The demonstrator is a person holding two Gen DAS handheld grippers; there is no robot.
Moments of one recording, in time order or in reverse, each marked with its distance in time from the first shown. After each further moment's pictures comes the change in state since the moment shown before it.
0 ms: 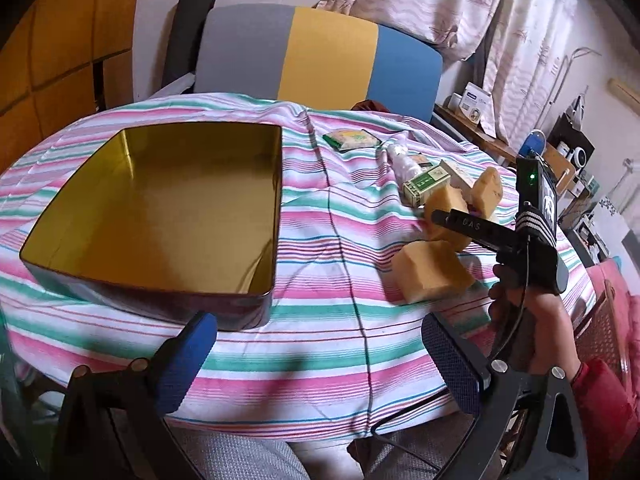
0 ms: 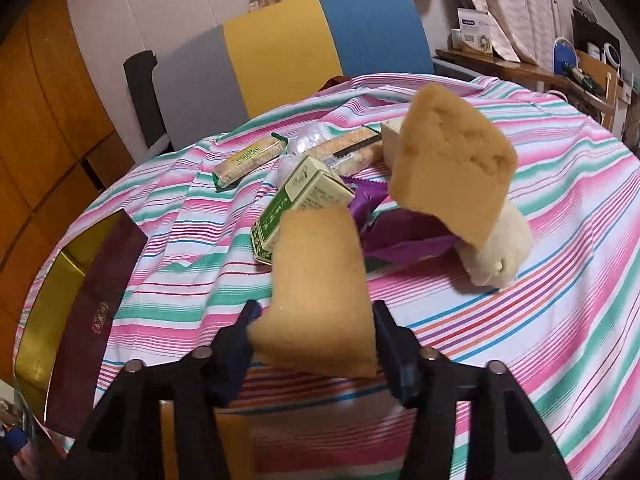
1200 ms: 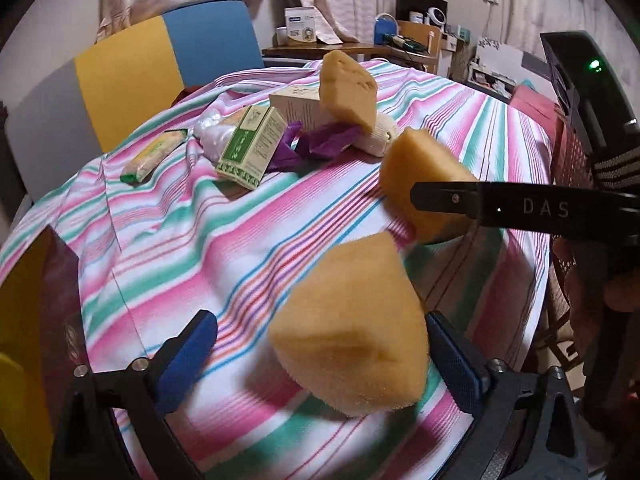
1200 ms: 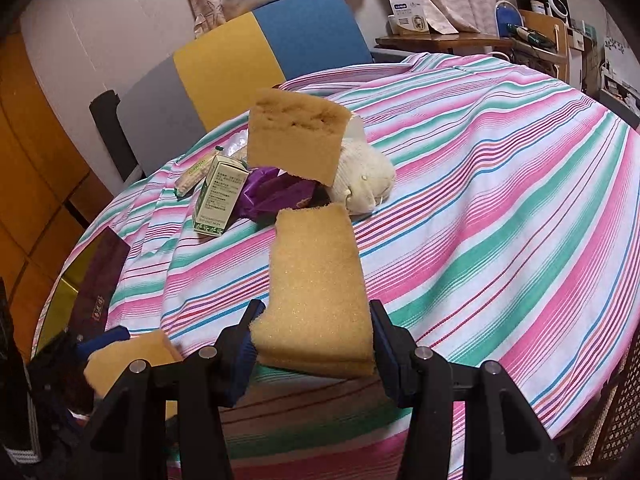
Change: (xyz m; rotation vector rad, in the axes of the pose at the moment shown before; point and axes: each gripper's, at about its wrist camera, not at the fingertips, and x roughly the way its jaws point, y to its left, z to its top) left arm 0.129 -0.116 0.015 0.628 0.109 -0.244; right arm -0.061 -0.066 -0.043 0.174 -0.010 -0.042
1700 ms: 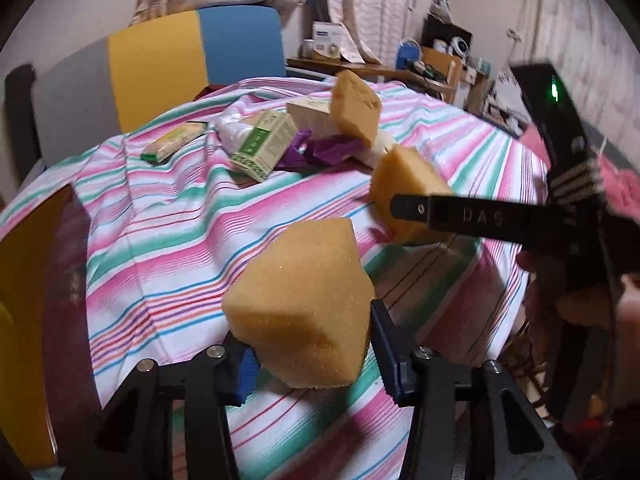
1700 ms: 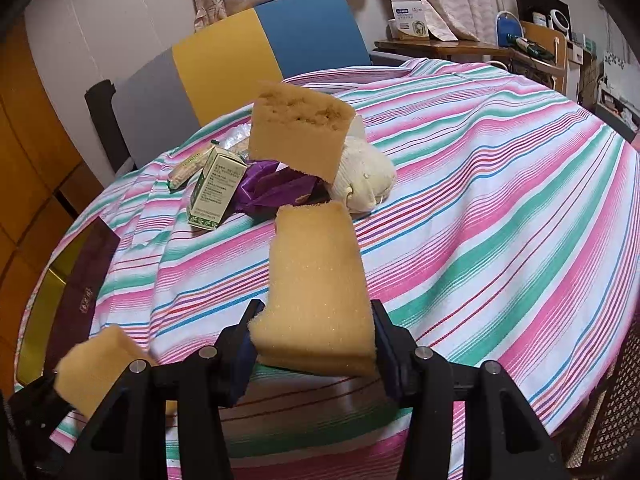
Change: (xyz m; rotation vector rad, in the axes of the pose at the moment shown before) left arm -0.031 -0.003 -0.019 -0.152 -0.067 -0.014; right arm 0.002 0.010 -0.003 -0.038 -0.002 -0.059
